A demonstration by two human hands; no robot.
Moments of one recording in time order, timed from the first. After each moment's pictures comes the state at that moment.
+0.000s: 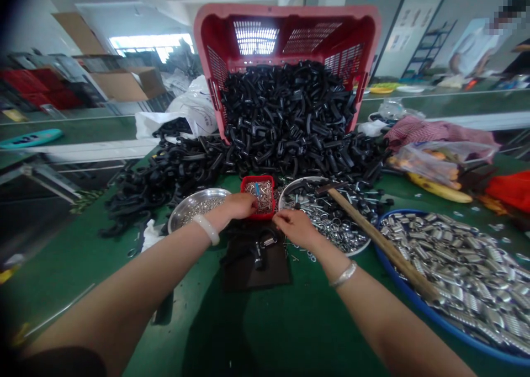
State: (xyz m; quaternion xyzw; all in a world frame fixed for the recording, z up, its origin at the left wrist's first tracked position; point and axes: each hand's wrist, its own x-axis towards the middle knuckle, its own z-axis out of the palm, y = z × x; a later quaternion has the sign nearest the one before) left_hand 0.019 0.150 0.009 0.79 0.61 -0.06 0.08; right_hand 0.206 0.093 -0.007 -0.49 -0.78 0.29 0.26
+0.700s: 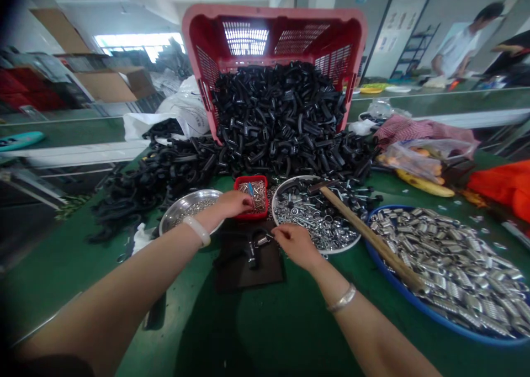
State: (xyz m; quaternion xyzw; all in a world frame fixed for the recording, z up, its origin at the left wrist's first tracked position) left_hand 0.010 0.161 -0.001 0.82 0.56 0.00 0.10; right_hand 0.216 0.060 -0.031 -0.51 -0.73 0.32 0.32
